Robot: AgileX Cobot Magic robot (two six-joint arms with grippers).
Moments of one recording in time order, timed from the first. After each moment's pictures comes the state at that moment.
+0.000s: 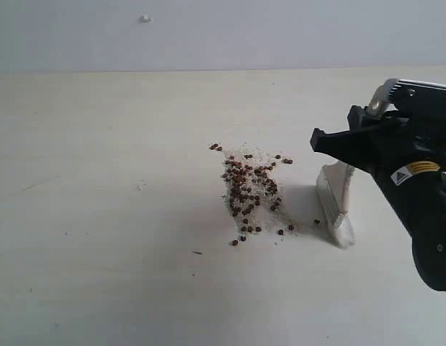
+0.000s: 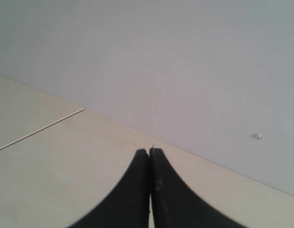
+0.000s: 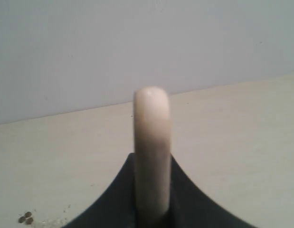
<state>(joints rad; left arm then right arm) 0.20 0.01 0.00 0.76 0.08 -1.10 0.58 1.73 -0.36 0.57 -1.13 0.04</state>
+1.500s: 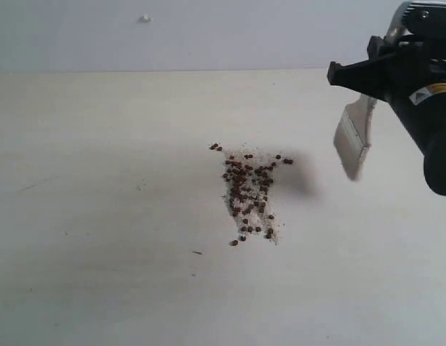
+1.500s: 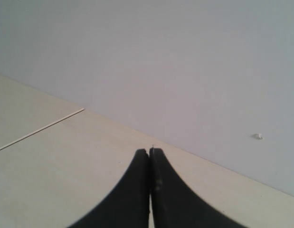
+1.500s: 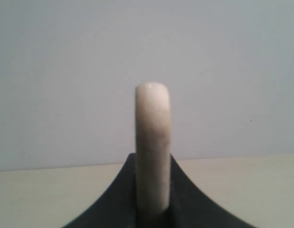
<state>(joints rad) 0.20 0.01 0.00 0.76 0.08 -1.10 0.36 1.68 -0.58 0.40 -0.96 -0.15</state>
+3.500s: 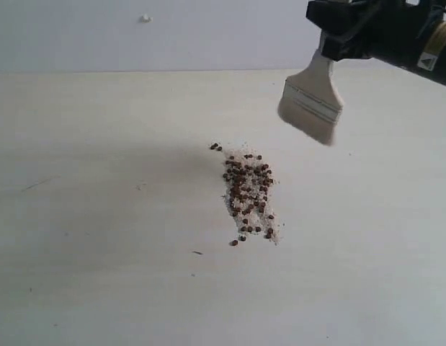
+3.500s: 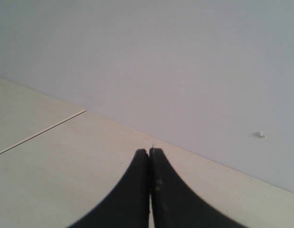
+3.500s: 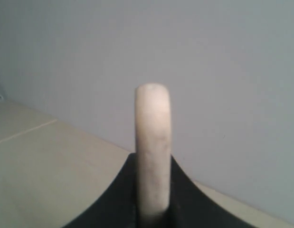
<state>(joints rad) 0.20 0.01 0.00 0.78 0.08 -1.10 0.04 1.75 -0.86 -0.87 -1.01 0.65</state>
